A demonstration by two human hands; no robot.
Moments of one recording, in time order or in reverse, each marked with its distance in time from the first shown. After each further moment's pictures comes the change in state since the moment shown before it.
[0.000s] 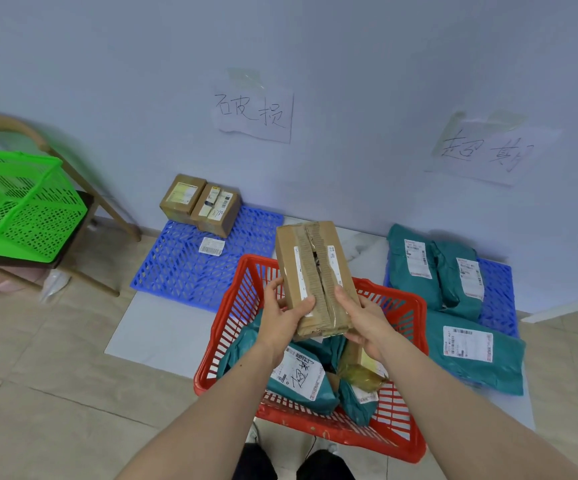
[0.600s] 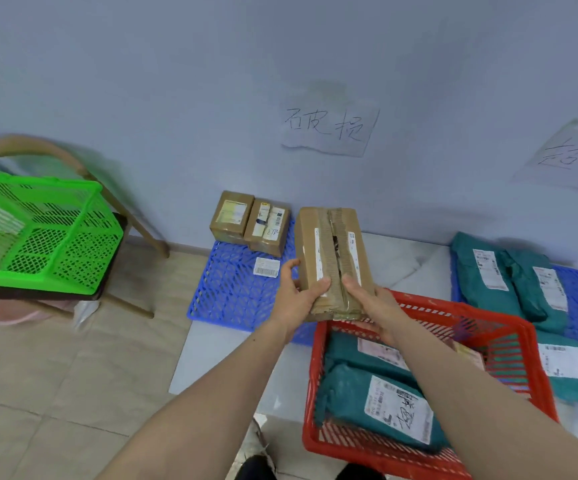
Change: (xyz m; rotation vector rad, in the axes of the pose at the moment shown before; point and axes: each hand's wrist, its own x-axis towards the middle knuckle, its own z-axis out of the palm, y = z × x) left_hand 0.108 0.094 -0.166 0.127 -0.109 0.044; right_hand 0.059 -0.049 0.191 -0.050 0.006 -0.037
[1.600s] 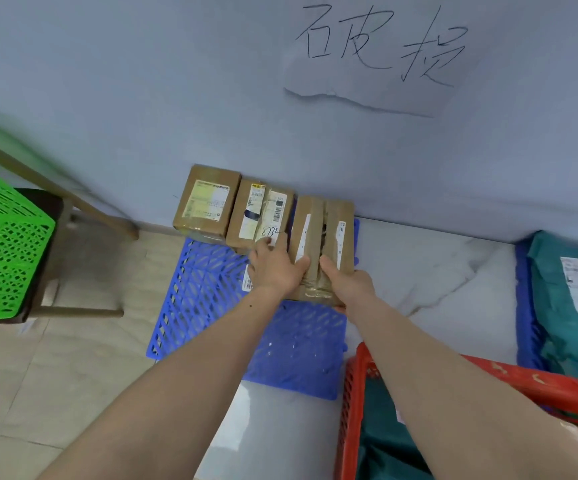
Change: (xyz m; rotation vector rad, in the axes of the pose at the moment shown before) left_hand 0.268 -0.053 -0.057 0.976 0.153 -0.125; right_hand 0.265 0.019 0.075 -0.051 0.273 0.271
